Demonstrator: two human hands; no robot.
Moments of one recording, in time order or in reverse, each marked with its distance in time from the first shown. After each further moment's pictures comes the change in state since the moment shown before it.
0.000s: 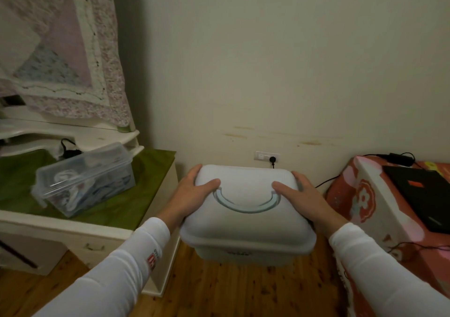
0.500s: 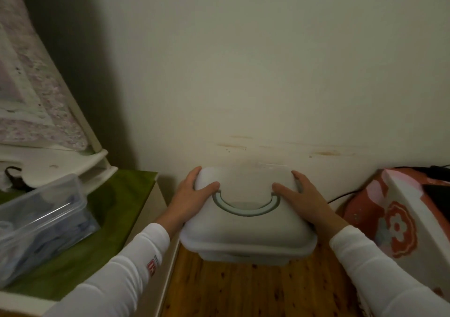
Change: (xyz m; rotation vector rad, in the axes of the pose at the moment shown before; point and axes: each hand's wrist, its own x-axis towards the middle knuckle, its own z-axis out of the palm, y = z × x) left_hand 0.211 0.011 0.047 0.032 -0.013 -0.062; right_hand 0.229 0.015 0.000 -0.077 0.014 0.000
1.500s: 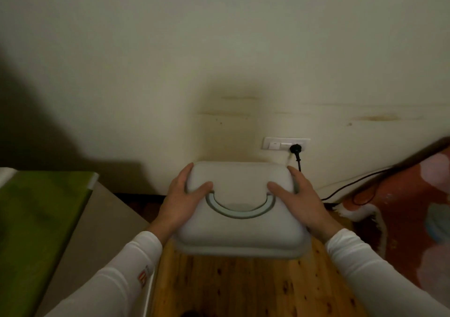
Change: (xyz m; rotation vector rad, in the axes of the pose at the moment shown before) left_hand 0.243 -0.180 0.091 -0.022 -0.109 -0.081; right_hand 0.201 0.153 0.134 0.086 -0.006 0.147
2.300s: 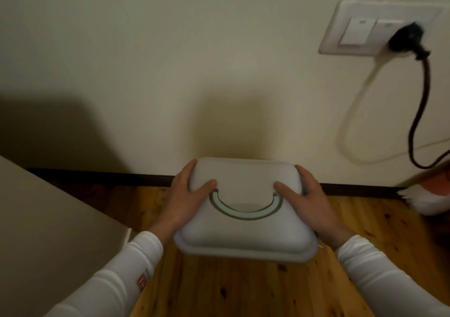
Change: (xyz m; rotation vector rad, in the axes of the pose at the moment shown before) left_hand 0.182 -0.313 0.133 0.025 0.027 0.036; right_hand 0.163 0.305 0.157 -0.059 0.080 -0.024
